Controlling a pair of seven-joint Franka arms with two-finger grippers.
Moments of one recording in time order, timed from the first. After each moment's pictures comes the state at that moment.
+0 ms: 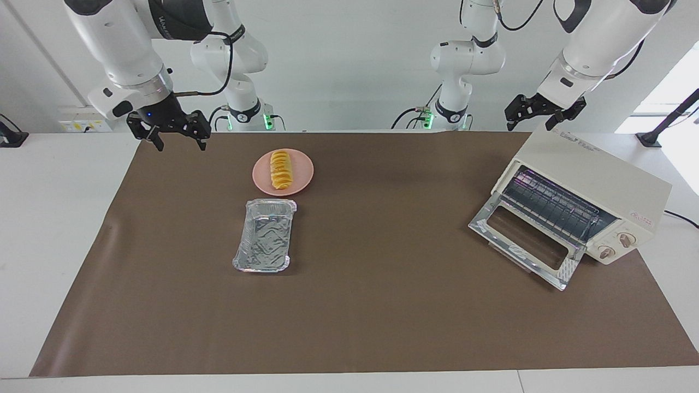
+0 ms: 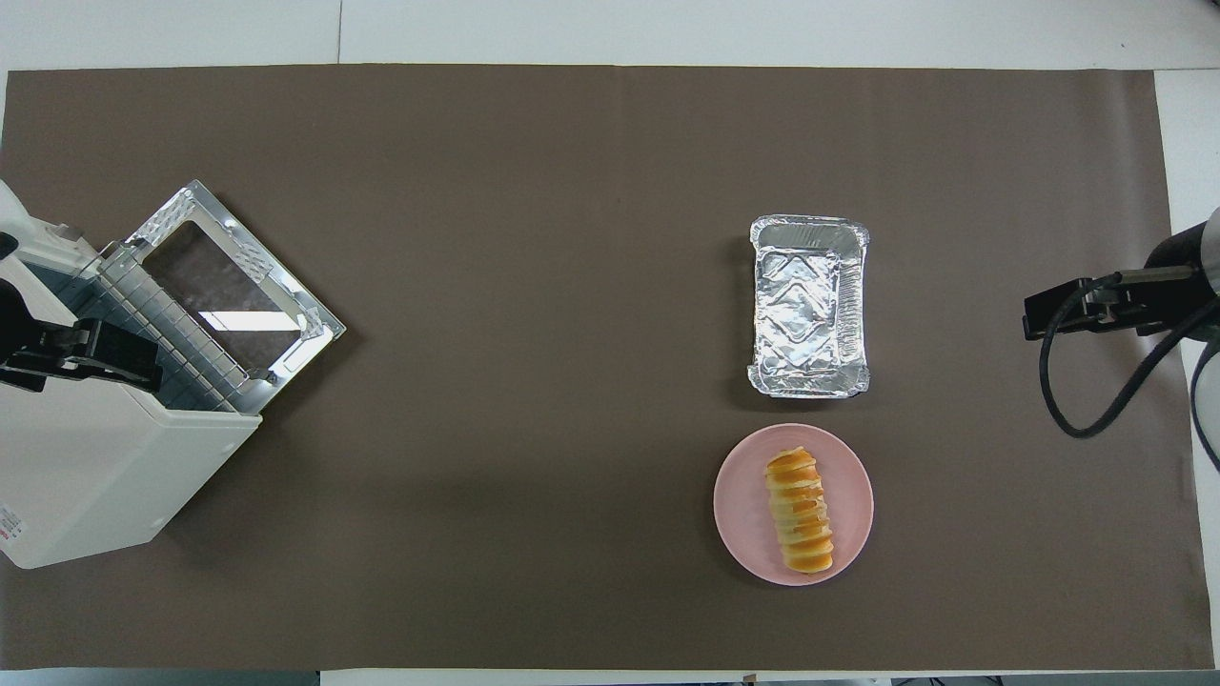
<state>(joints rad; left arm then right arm) -0.12 -0.07 0.02 -1.62 0.01 1.35 -0.02 -0.05 -0.06 0.07 -1.69 -0.02 1.55 0.02</state>
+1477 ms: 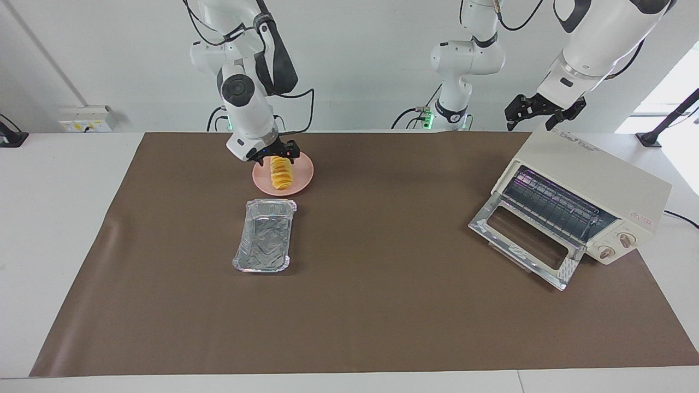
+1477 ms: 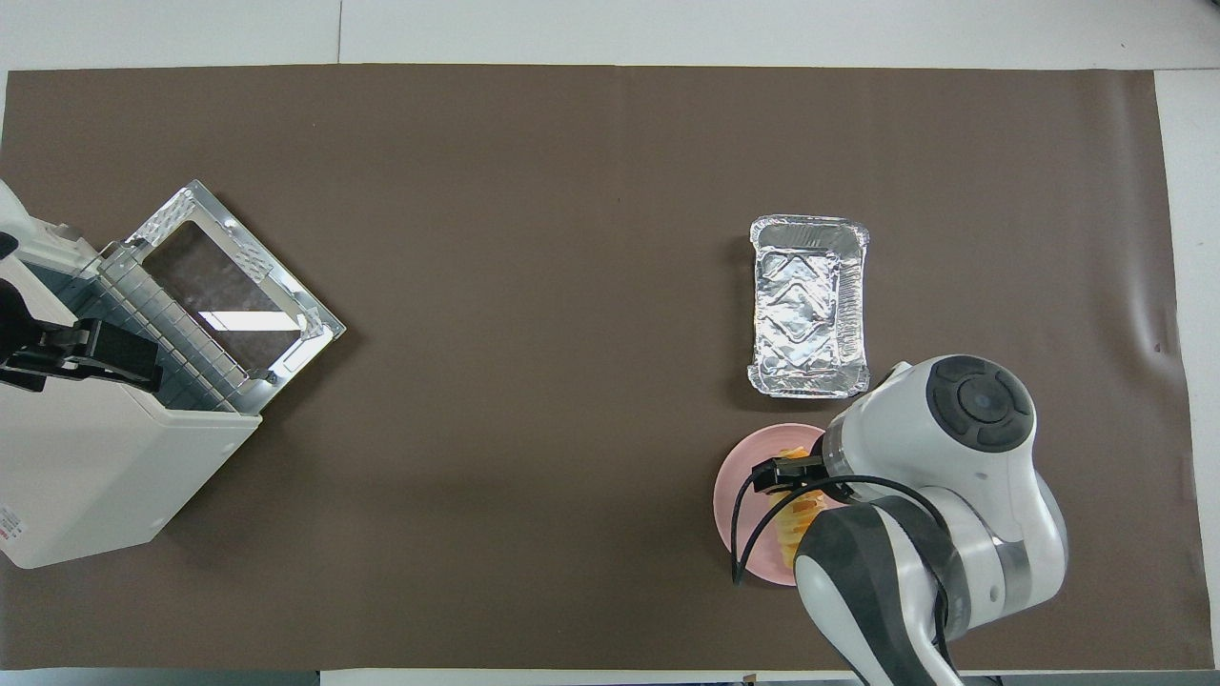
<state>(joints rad) -0.12 -0.07 0.02 -1.62 0.01 1.35 -0.02 0.05 -0.18 0.32 -2.41 0.21 2.03 0.22</state>
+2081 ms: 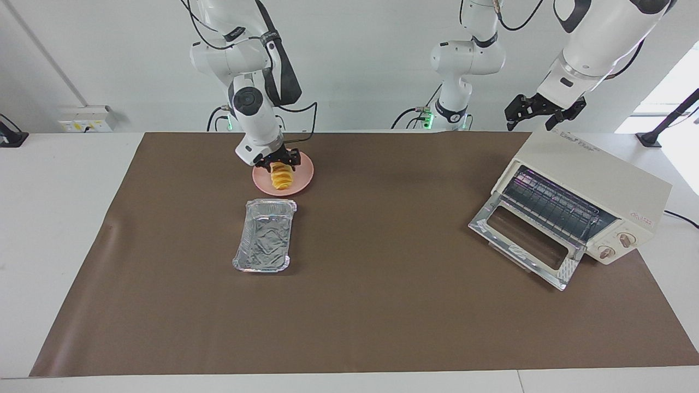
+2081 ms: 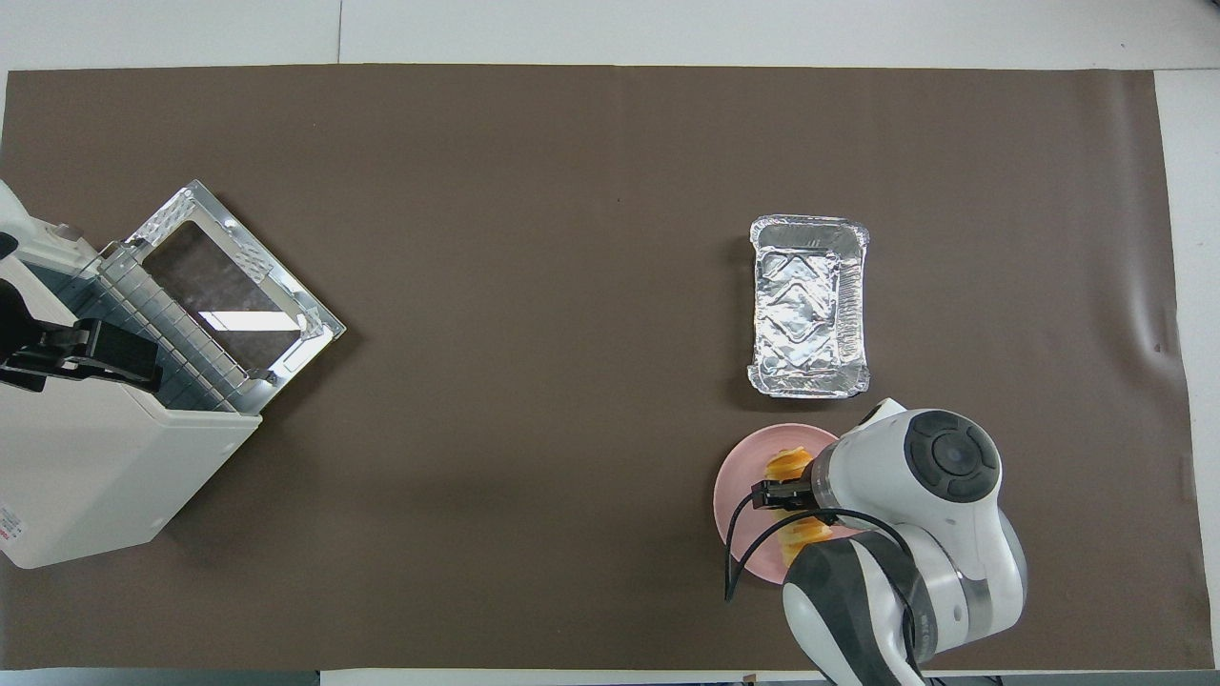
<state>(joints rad) -0.12 -0.07 0.02 -1.62 0.01 1.35 -0.02 0.08 -0.18 0.32 -2.56 0.25 2.22 0.22</state>
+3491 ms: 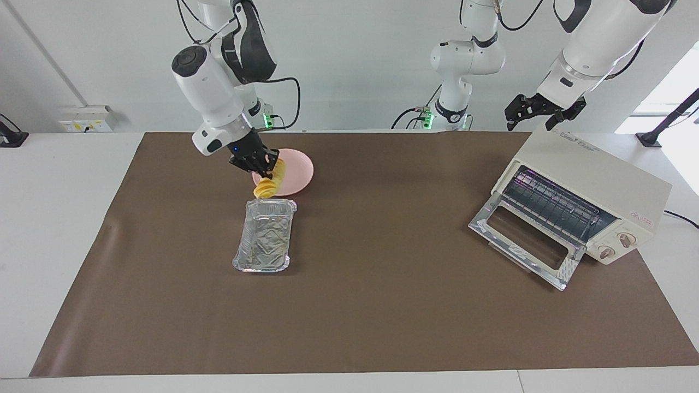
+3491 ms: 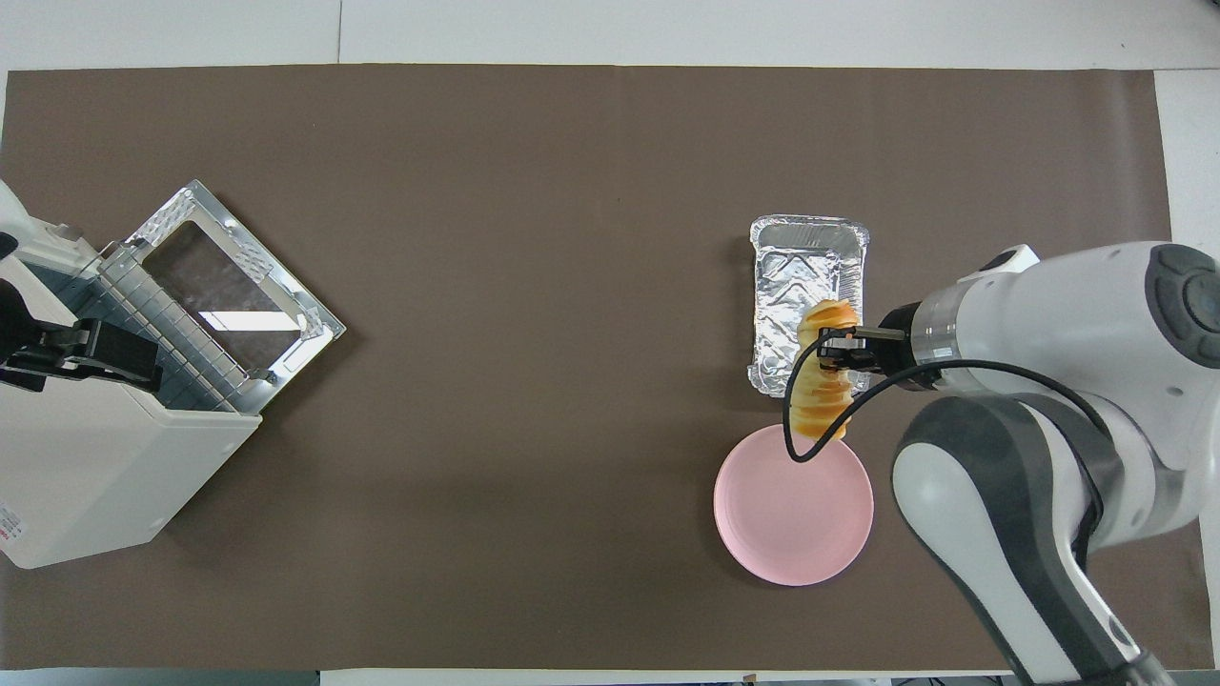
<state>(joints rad) -0.12 -0.07 0.02 -1.62 0.01 1.35 -0.02 -0.07 -0.06 0.29 -2.10 0.29 2.11 0.24</state>
